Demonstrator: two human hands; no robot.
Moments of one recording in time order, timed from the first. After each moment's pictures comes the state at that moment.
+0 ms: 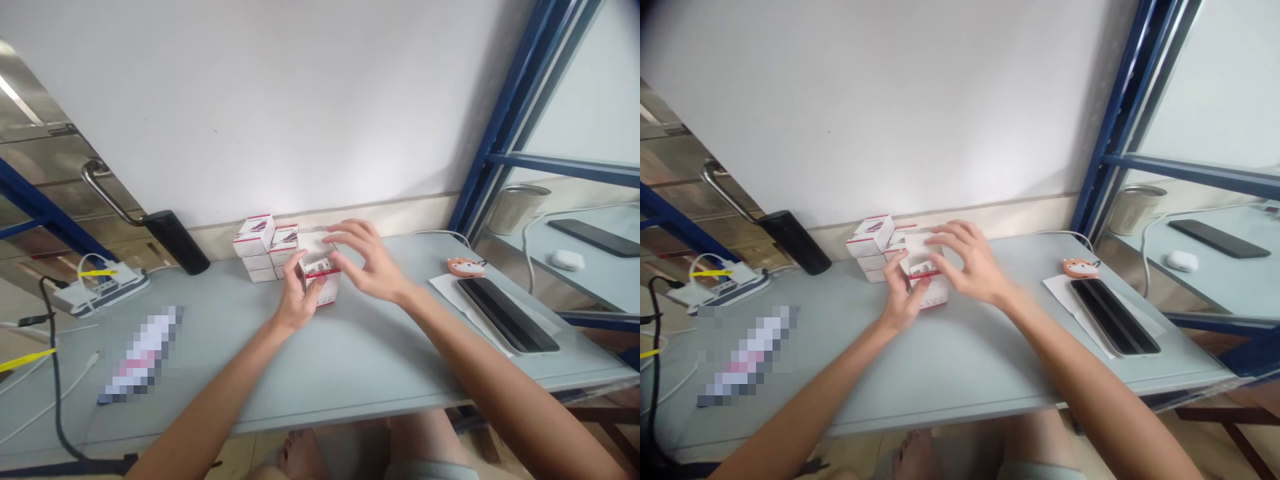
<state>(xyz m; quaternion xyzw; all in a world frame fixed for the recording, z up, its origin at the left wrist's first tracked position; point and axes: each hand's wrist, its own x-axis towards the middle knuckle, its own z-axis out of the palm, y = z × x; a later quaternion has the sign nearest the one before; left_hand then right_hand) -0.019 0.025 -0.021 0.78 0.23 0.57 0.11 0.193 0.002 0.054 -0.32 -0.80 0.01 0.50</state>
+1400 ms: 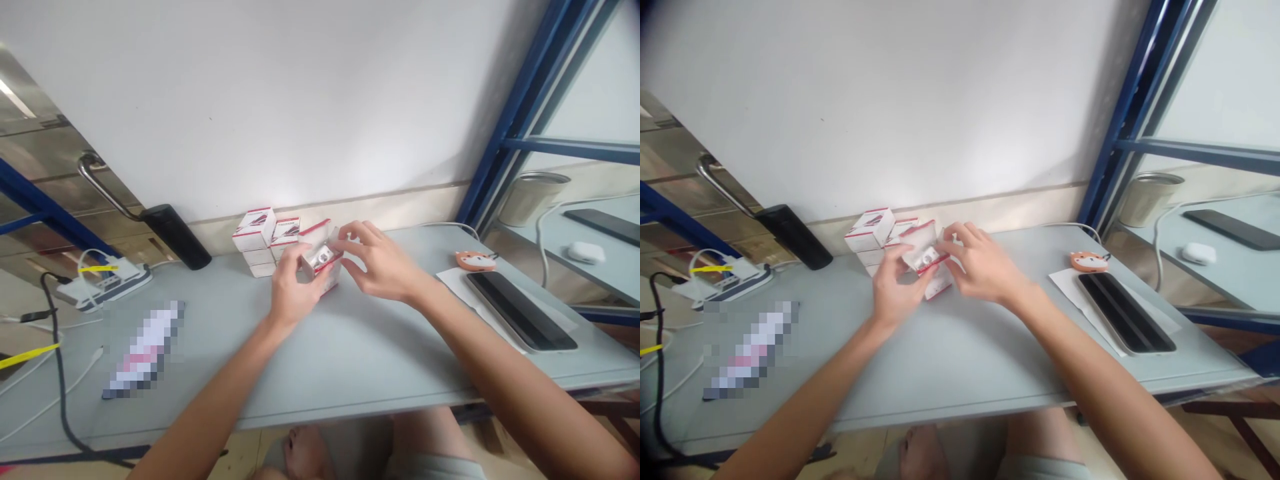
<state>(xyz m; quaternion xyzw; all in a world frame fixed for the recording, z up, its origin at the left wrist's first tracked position) -0.009 0.008 0.005 0.72 0.34 0.60 -0.05 0.202 -0.003 0.048 -0.35 -0.86 -0.04 0.37</state>
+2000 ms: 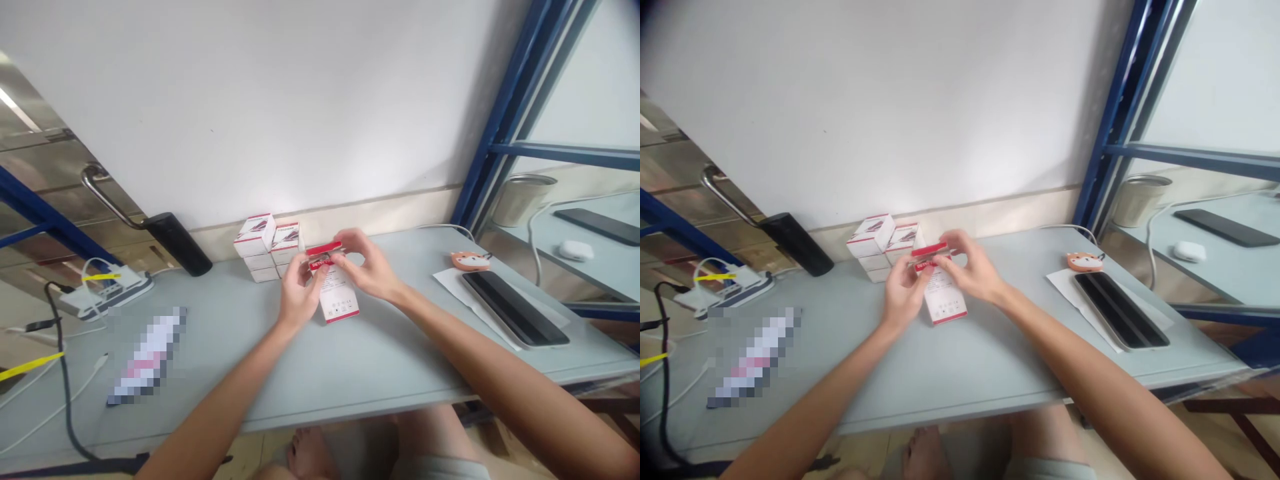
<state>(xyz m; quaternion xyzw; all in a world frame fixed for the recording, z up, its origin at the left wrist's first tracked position) -0.003 0.007 0.000 0.67 0.31 0.60 0.31 0.180 0.010 0.027 -0.29 -0.70 0.28 0.59</state>
